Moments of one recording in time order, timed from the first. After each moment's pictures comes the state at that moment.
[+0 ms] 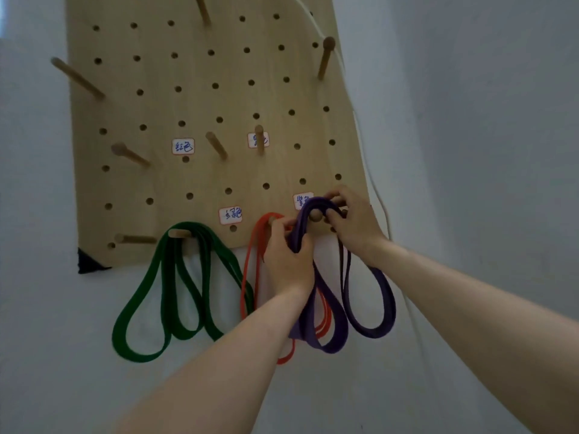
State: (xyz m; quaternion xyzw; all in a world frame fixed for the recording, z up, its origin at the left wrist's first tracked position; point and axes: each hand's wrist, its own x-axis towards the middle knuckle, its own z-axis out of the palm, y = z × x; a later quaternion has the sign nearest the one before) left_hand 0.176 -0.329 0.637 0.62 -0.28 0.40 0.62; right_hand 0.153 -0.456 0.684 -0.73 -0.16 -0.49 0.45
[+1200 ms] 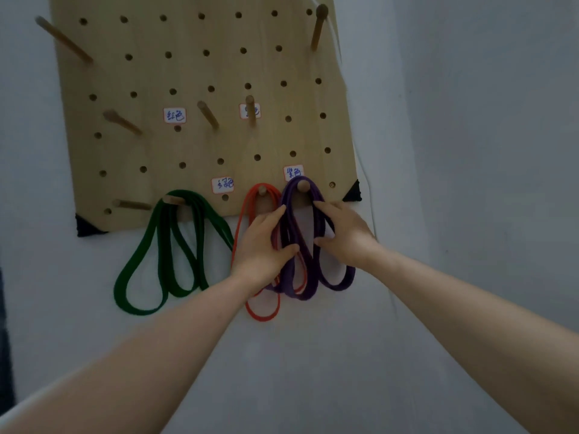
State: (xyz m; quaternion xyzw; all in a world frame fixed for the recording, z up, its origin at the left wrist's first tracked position) left_hand 0.184 -0.275 0.616 0.80 -0.34 0.38 0.32; right_hand 0.139 -0.469 0.628 -0.88 -0.08 -0.40 0.24
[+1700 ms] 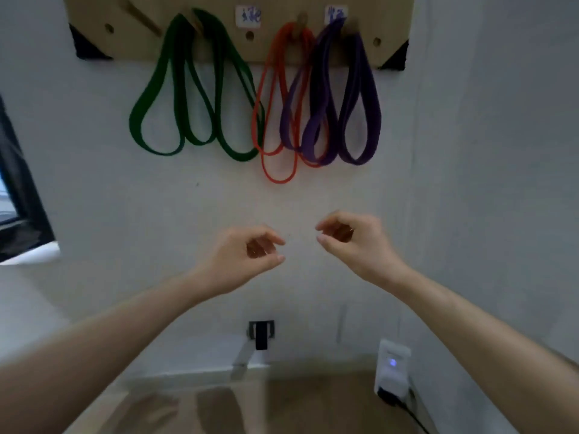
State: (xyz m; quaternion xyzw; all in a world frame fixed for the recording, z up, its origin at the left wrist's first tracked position) left_hand 0.090 -0.170 0.421 0.82 -0.37 0.15 0.41; right_hand 0.042 -0.409 0.434 -0.86 -0.15 -0.29 0.39
